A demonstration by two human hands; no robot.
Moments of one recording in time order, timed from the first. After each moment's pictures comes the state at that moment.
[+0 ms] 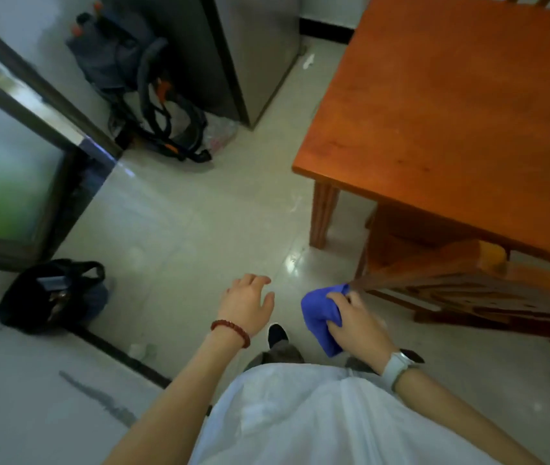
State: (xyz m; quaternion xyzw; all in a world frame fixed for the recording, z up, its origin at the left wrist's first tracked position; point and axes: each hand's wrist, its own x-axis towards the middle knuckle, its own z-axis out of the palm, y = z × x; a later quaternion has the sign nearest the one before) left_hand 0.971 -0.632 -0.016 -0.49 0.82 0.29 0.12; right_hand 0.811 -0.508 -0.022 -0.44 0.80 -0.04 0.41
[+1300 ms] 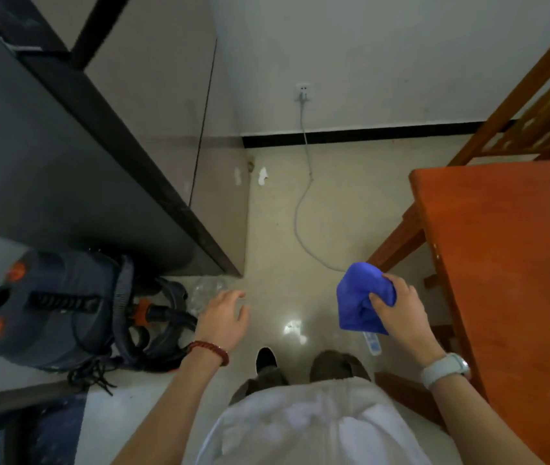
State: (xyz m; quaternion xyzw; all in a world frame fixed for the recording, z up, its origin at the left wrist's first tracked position) left_hand 0.777 -1.338 0.006 -0.35 0.88 0.31 0.12; right_hand 0.621 -1.104 0.007 -0.05 0.92 -0.30 0.27
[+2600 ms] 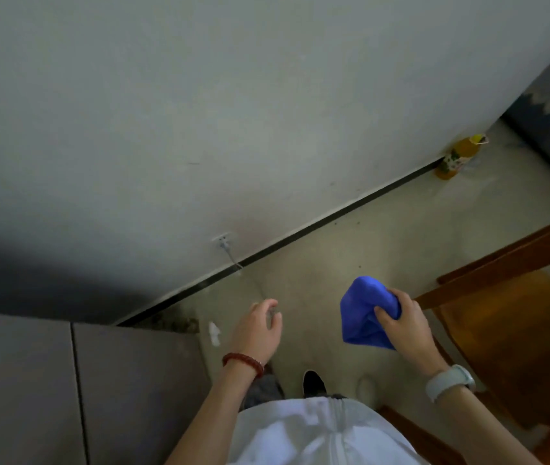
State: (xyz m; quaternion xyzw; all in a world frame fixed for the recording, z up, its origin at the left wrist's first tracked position) left_hand 0.084 -1.538 0.018 -0.15 0.90 0.37 0.18; right_hand 0.051 -1.289 -0.007 0.15 0.90 -0.38 0.18
